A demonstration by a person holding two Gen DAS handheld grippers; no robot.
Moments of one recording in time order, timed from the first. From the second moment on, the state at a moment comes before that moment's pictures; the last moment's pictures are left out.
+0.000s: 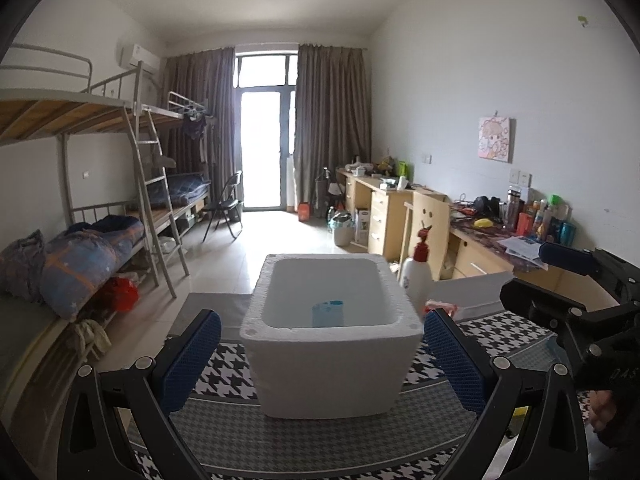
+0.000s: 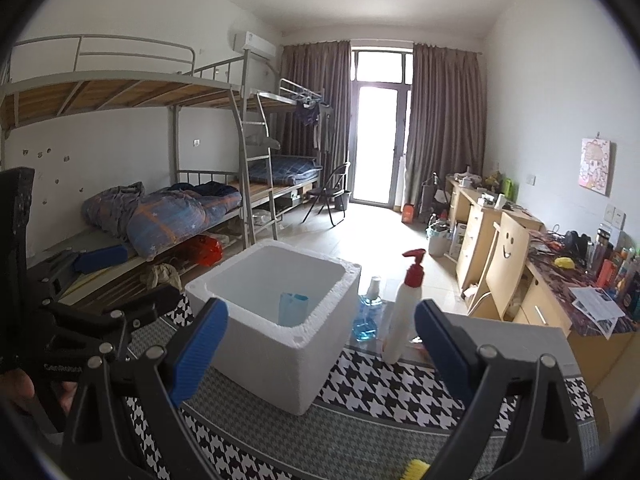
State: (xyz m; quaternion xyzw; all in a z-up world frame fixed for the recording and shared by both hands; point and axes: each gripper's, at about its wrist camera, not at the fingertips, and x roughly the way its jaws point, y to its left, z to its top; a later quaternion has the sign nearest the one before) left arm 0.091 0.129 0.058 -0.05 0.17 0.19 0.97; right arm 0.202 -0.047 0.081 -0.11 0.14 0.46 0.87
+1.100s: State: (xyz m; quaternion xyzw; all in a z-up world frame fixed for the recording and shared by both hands) left arm 0.084 0.046 0.024 -0.04 0.18 0.05 0.98; right arm 0.191 -0.139 0.063 -0.06 0.13 0.37 0.92
